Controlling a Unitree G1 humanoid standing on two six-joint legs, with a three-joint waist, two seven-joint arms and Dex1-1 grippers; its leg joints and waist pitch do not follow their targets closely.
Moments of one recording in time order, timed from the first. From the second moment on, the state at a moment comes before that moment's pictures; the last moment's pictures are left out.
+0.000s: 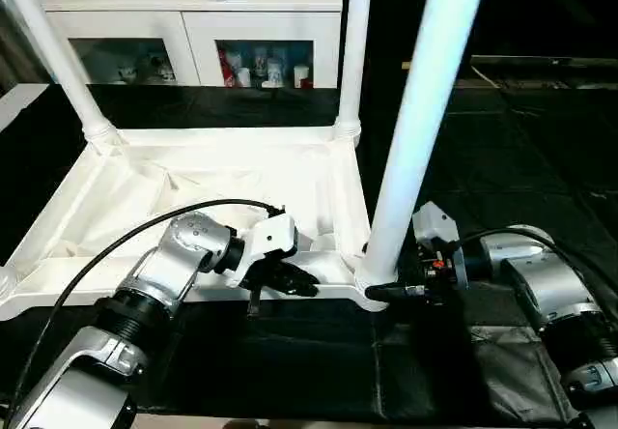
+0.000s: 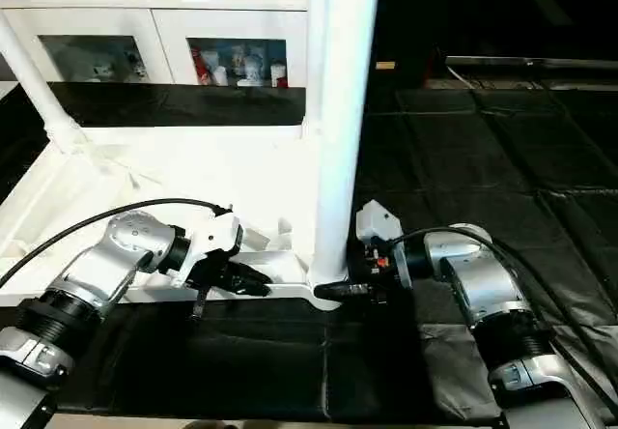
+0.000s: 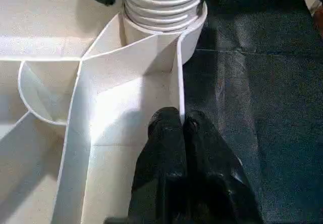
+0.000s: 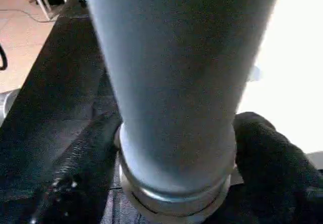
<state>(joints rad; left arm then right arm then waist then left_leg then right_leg) -0.59 0.41 -0.38 0.50 -0.03 0.10 -1.36 -0.49 -0.48 0.22 0.50 0.18 0.08 1.39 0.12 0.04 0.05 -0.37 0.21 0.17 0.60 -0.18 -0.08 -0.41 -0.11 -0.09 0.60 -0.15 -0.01</state>
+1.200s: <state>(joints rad) -0.51 0.12 -0.24 0.35 0.04 0.50 -0.74 -0.43 -0.10 -0.04 0.49 0.12 0.18 0.51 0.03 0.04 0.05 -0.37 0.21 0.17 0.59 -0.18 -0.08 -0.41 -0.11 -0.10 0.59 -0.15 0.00</state>
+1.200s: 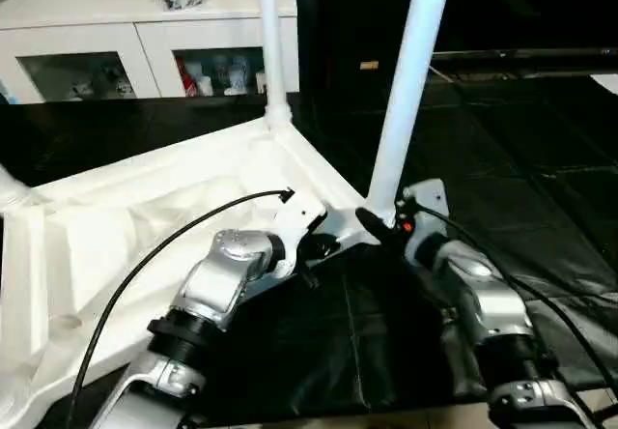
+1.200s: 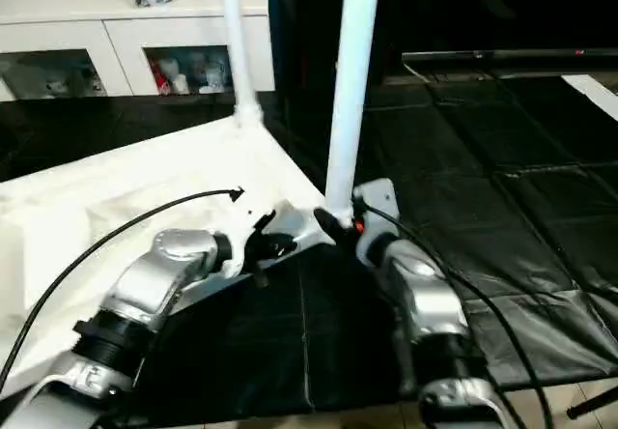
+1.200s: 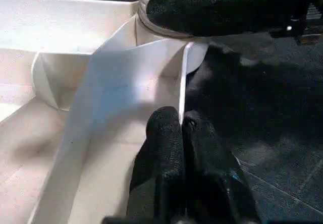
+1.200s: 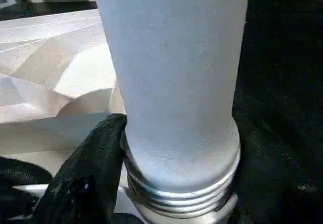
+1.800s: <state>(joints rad) -0.51 0.31 -0.29 0.34 -0.01 0.36 -1.02 -0.36 -0.34 0.01 0.41 0.22 0.15 1.00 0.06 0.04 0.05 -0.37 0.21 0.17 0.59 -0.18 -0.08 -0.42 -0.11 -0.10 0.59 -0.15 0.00</state>
